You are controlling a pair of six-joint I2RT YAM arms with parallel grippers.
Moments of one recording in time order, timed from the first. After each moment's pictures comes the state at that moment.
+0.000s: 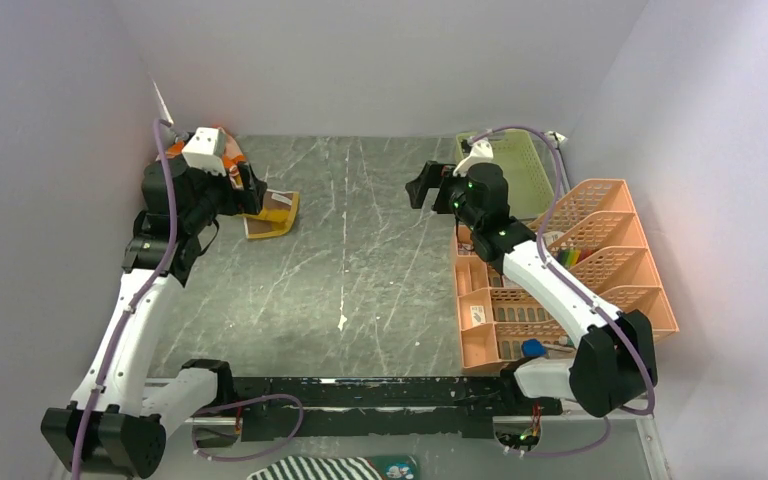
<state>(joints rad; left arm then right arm) -0.09 0.99 1.02 -0.29 0.16 -0.07 0.43 1.28 0.95 0.07 0.01 0.37</state>
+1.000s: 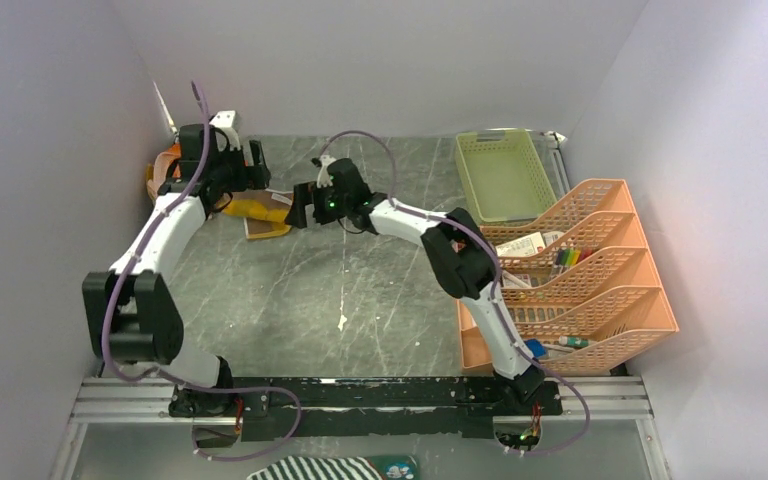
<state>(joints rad) -0.03 1.48 1.22 -0.25 0.21 -0.09 0.72 2.33 1.76 0.09 -0.34 0.44</state>
